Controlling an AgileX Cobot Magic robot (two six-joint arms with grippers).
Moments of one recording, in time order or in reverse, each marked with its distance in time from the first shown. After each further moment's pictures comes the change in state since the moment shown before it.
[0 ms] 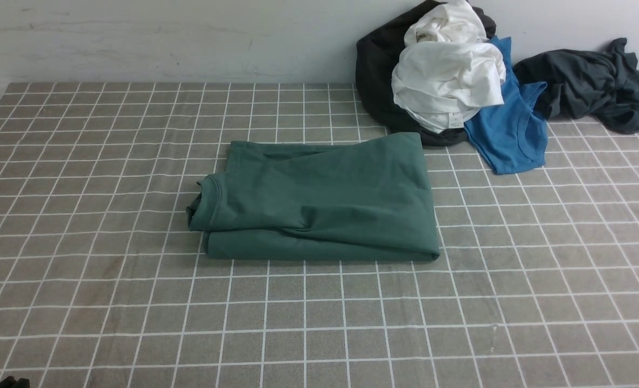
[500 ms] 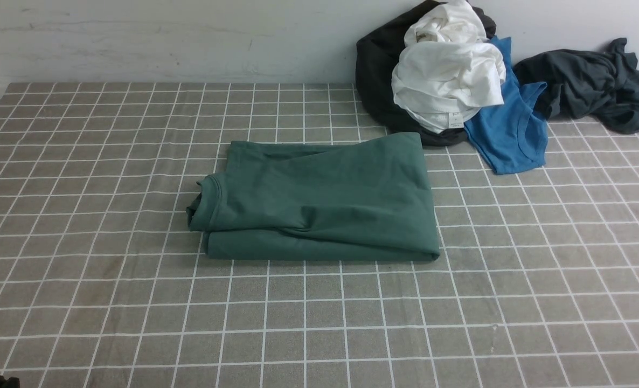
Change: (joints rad) right arm 0.000 0.000 0.000 0.000 0.000 0.017; left arm 0.048 0.000 0.000 0.000 0.000 0.000
